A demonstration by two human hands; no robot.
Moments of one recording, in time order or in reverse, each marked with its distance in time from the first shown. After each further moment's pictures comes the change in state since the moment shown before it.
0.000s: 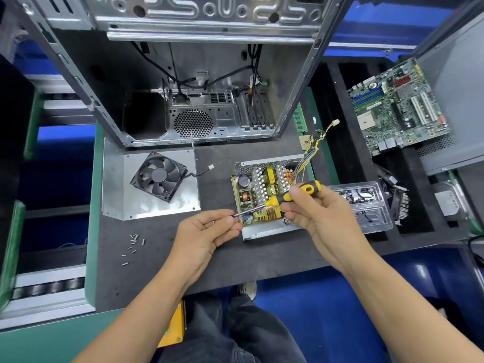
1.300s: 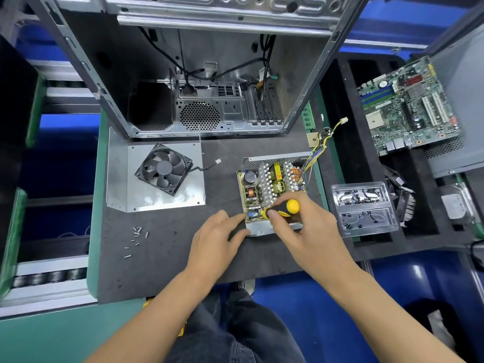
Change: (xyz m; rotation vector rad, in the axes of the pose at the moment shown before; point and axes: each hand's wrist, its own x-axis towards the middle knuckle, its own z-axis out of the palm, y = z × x) left_hand 0.006 -0.031 -0.006 1.344 0.025 0.593; right_hand -0.017 0.026 0.014 -0.886 -0.099 -0.565
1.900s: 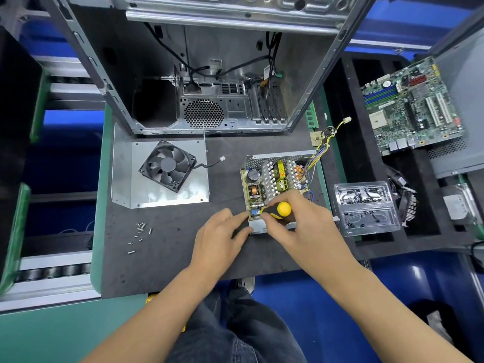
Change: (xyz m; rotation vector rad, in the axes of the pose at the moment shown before) left_hand -0.001 -0.003 0.003 -0.001 0.035 0.041; right_hand 0.002 -0.016 0.002 -0.149 -0.069 -0.046
